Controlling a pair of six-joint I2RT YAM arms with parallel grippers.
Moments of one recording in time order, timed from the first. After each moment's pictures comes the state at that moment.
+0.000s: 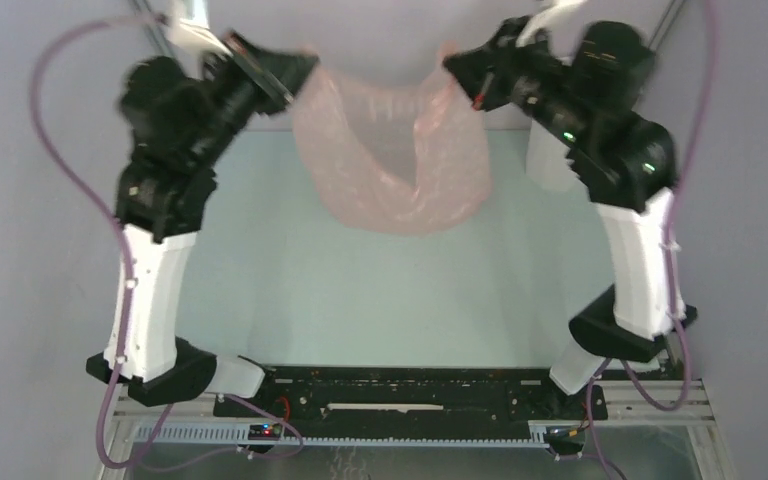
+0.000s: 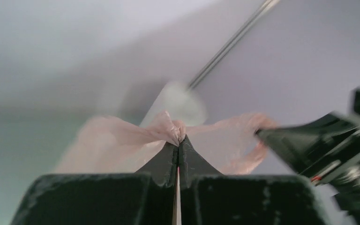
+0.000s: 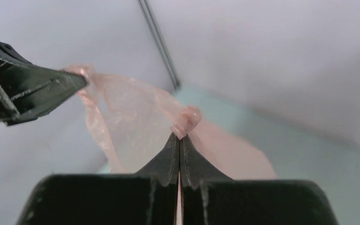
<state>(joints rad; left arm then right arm) -0.41 1.30 1.89 -0.61 0.10 -0.70 0.62 1.67 2.49 -0.90 -0.08 0.28</state>
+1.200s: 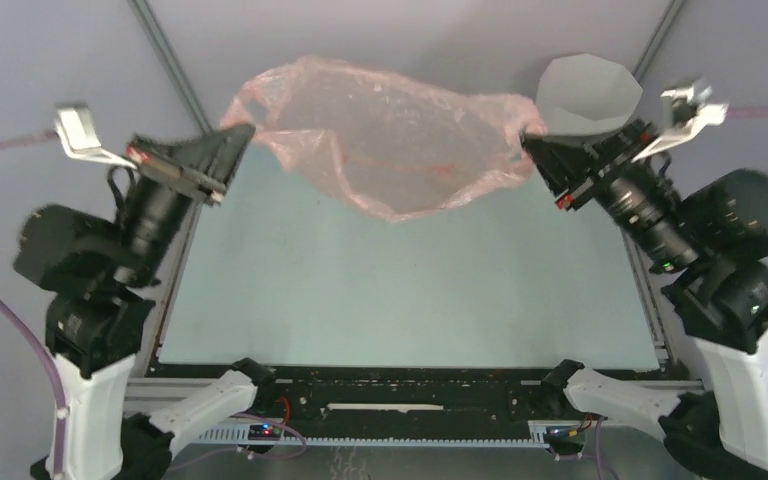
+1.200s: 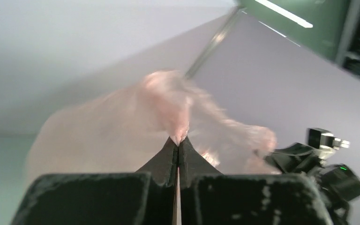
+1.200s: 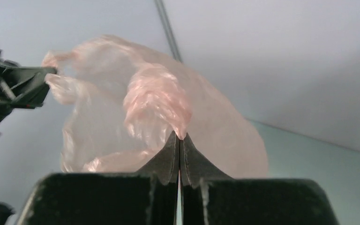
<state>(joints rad) -0.50 1.00 1.85 -0.48 0.03 -0.72 0.68 1.11 1.95 -0.61 -0.03 0.30</state>
